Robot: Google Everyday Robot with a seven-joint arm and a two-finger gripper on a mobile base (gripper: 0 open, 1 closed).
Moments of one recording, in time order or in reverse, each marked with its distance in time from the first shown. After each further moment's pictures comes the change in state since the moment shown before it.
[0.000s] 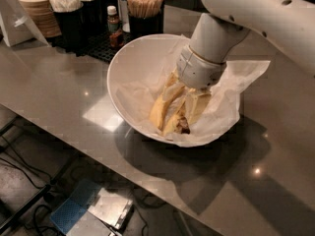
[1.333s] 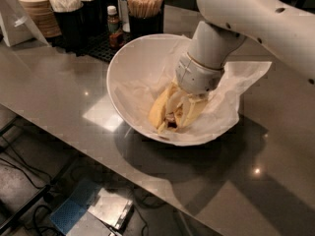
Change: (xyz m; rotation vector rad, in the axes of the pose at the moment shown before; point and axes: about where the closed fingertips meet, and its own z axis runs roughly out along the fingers) arm 0.003 0.006 0.013 -0.027 -0.012 -0.010
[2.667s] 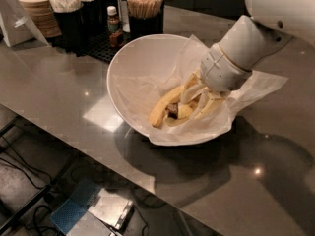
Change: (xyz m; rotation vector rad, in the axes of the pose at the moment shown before) arm 0.014 0.008 -0.032 0.193 -0.074 0.031
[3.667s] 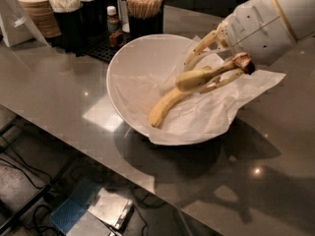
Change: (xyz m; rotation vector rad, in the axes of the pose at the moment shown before) arm -0.071 -0.001 -0.105 0.289 -0.122 -0.290
